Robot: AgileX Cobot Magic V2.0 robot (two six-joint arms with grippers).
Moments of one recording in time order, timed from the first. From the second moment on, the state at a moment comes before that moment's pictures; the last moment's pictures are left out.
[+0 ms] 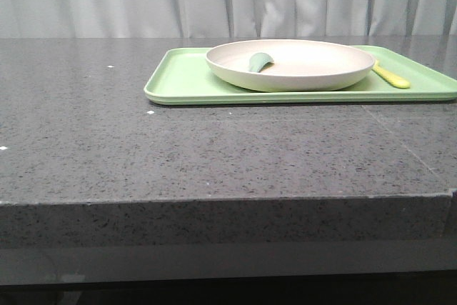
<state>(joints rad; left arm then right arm) 0.01 -0.01 0.01 -0.03 0.16 -0.02 0.08 0.19 -0.37 -0.01 0.48 0.11</state>
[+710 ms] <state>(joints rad) 0.01 -0.01 0.01 -0.03 0.16 -0.02 0.06 0.08 -0.09 -0.01 0.26 0.11</state>
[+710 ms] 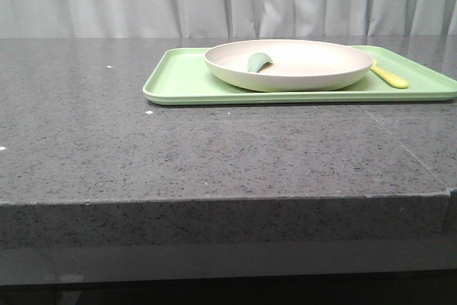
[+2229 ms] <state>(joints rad) 0.01 -0.01 0.01 -0.03 0.16 -0.02 0.00 -0.01 0.03 0.05 0.21 0.11</state>
